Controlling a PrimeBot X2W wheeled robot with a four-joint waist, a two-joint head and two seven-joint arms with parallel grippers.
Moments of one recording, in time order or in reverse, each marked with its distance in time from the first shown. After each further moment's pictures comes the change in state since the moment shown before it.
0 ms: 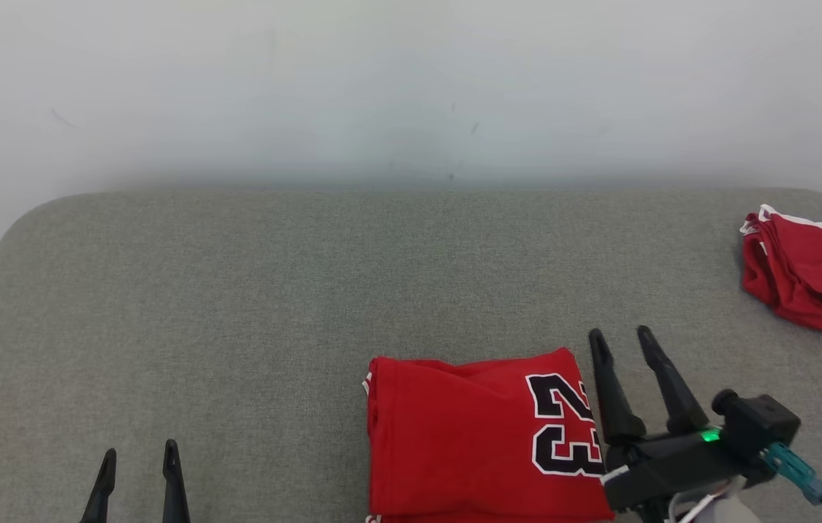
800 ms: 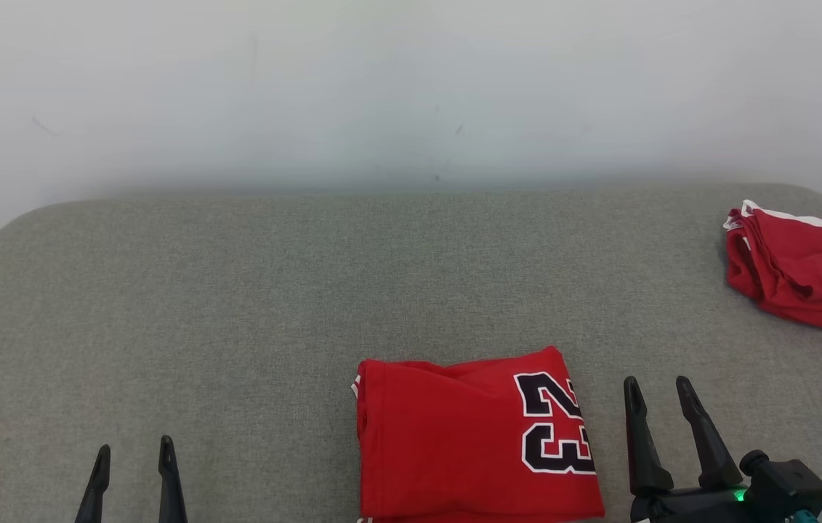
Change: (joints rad) left arm 0.018 0.000 -0.002 -0.051 0.000 0.015 0.000; right arm 0.190 0.084 -0.154 -0.127 -0.146 0.000 -0.014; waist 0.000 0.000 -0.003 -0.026
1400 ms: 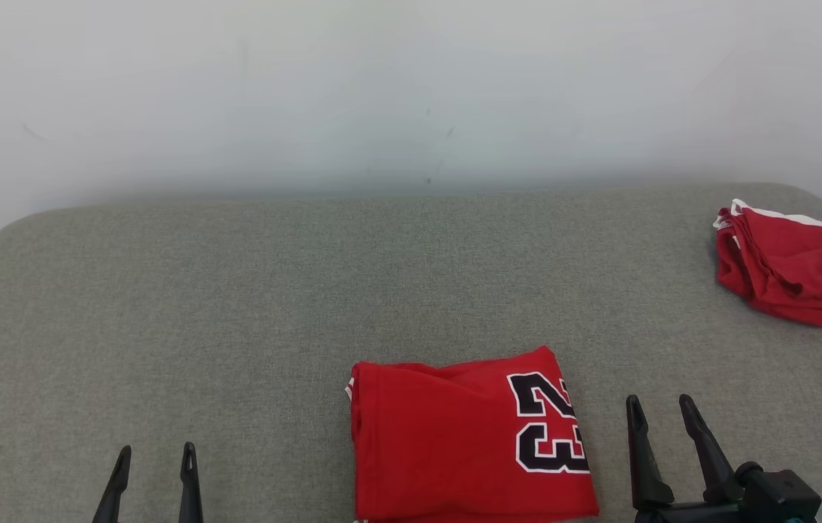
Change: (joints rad) left arm 0.016 0.006 -0.028 -0.012 0.104 -0.015 0.000; right arm 0.013 0.011 -0.032 0.054 -0.066 0.000 0.000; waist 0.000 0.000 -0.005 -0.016
